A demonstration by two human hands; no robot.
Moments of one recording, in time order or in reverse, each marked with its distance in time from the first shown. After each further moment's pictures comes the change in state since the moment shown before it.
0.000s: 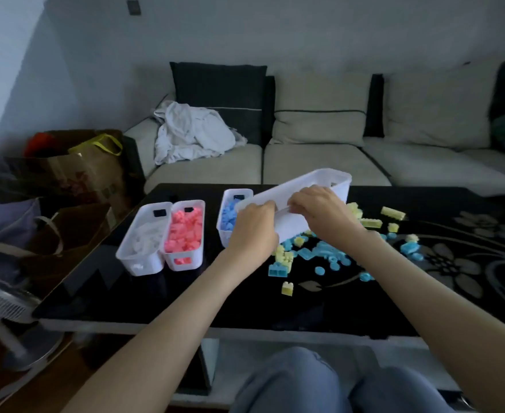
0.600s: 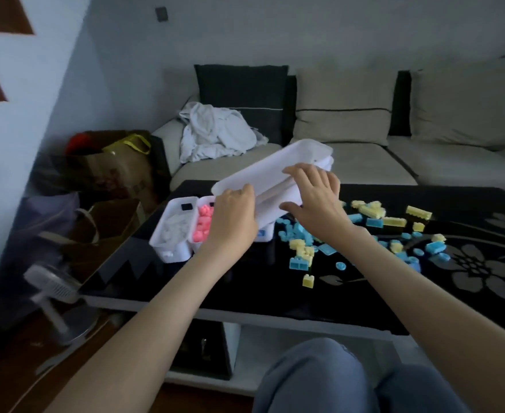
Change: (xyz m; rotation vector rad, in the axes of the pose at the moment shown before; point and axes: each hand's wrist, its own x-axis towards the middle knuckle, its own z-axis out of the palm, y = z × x) left_hand -0.031 -0.041 -0.034 0.189 0.225 -0.052; right_hand 0.007 -0.047 0.008 0.101 0.232 0.048
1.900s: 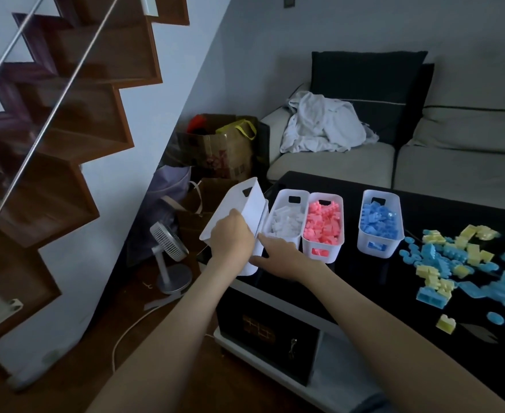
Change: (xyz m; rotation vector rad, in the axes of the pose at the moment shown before) left_hand -0.058 -0.193 0.003 0.053 -0.029 -0.695; right_hand 0.025 -0.201 0.182 0.310 -0.886 -0.087
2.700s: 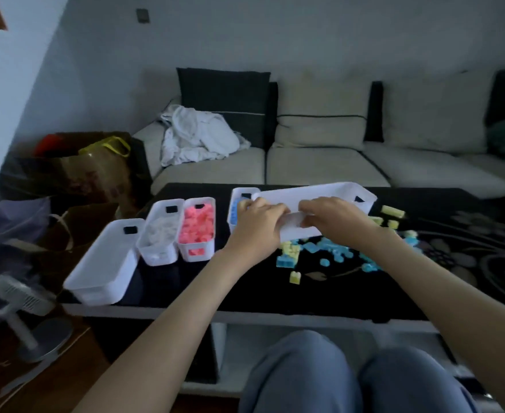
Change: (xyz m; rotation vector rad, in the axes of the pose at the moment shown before) left_hand -0.093 0.201 0.026 -0.304 0.030 1.037; right_hand -0.239 0.152 -0.144 -0.470 0.414 0.215
